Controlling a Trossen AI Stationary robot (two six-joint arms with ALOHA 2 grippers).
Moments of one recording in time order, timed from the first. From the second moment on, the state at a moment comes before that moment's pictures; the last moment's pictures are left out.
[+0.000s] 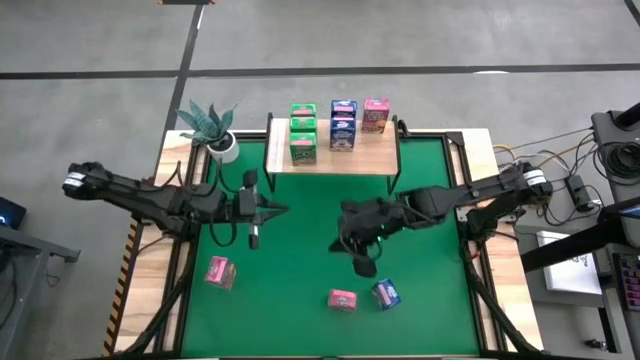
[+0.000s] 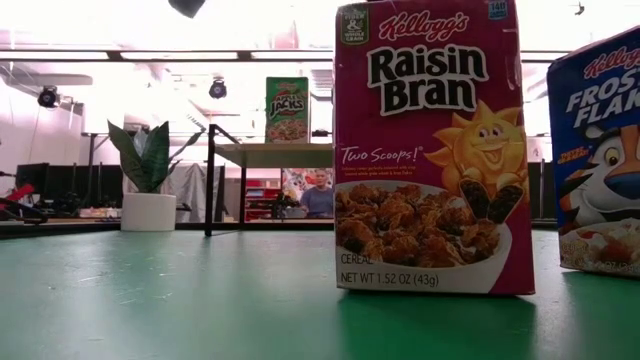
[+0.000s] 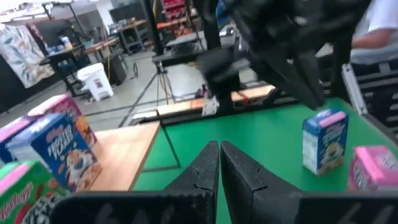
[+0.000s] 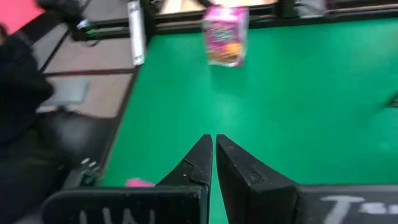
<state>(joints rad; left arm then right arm) -0.22 0.95 0.73 0.09 -0.33 0.18 0.23 1.55 1.40 -0.44 -0.10 0.20</state>
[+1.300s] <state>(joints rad) -0.25 0.98 0.74 0.15 -0.33 0.17 0.60 1.80 1.50 -0.60 0.35 0.49</state>
